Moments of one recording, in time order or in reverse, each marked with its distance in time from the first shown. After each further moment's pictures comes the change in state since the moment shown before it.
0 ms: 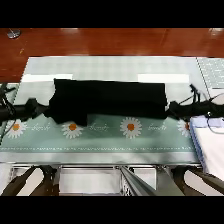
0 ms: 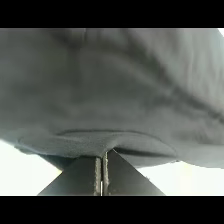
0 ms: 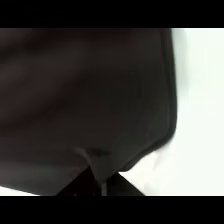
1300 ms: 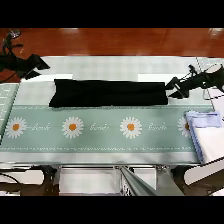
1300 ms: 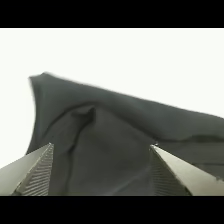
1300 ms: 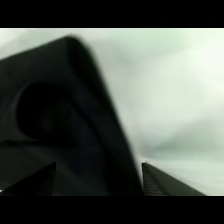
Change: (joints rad) left arm -0.226 -0.595 0.832 0.271 0.013 -0.248; right arm -0.013 -0.640 0.649 -0.032 0.134 0.075
